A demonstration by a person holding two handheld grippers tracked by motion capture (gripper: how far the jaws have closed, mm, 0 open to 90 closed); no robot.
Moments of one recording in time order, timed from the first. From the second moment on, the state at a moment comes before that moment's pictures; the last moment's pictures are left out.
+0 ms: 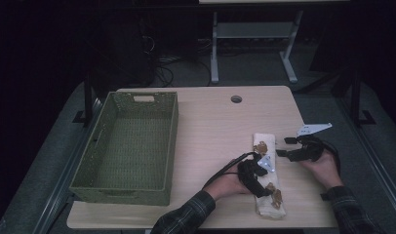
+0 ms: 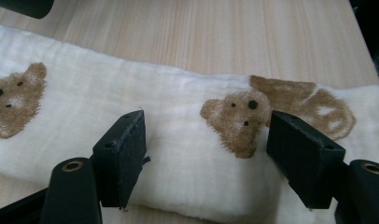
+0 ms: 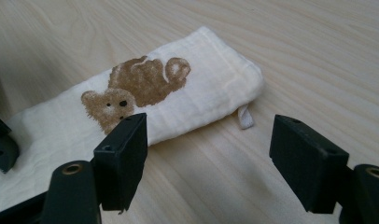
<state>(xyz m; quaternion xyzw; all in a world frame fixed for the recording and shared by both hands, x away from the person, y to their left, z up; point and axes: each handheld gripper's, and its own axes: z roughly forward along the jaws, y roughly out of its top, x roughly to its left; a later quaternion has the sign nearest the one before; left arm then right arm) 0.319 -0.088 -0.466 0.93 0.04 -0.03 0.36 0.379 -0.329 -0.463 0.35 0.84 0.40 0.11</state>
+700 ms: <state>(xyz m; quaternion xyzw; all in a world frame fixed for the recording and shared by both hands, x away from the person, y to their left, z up) 0.310 -0.080 -0.464 0.92 0.08 -0.02 0.37 0.380 -0.323 -0.453 0.31 0.85 0.41 0.08</state>
